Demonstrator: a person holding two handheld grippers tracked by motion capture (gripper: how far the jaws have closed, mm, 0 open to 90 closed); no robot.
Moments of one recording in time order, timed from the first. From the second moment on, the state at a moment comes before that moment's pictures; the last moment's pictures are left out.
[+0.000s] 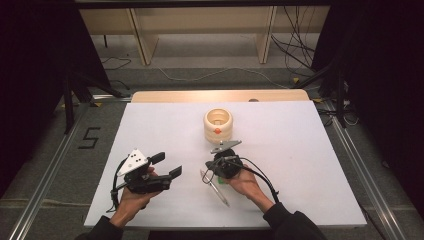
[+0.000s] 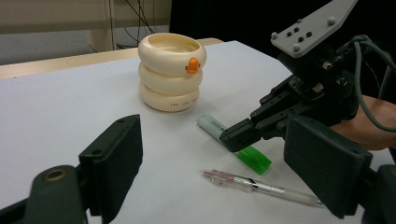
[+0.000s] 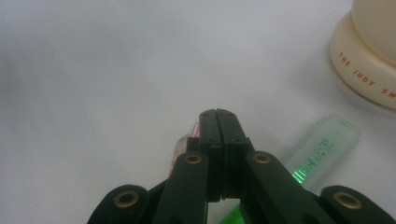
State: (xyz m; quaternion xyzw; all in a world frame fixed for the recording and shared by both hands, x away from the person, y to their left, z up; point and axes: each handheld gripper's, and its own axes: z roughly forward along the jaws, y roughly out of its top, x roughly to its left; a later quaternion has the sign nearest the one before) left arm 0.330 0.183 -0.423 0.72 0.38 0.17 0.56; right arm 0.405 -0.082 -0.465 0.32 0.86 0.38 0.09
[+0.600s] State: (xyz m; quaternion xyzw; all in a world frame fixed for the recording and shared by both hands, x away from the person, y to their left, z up) left arm 0.331 0.184 -0.423 0.72 0.38 0.17 0.56; right arm 0.407 -0.066 -0.483 0.32 0.88 0.34 0.08
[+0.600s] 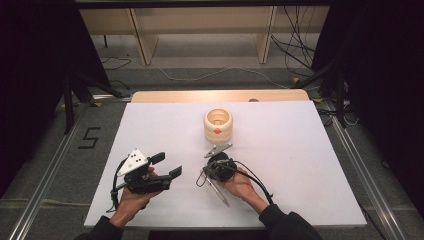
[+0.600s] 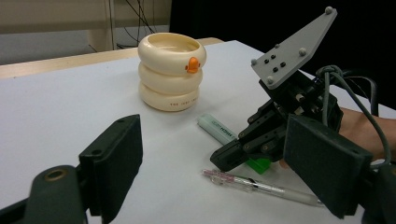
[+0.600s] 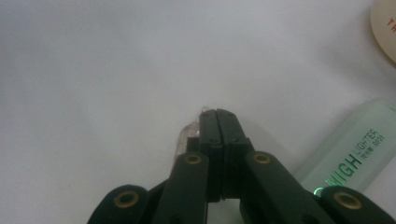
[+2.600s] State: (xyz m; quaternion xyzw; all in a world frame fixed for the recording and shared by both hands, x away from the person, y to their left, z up) left arm 0.332 0.187 -0.423 0.71 0.39 0.17 0.56; right arm 0.371 -0.076 -0.448 0.27 0.86 0.43 0.04
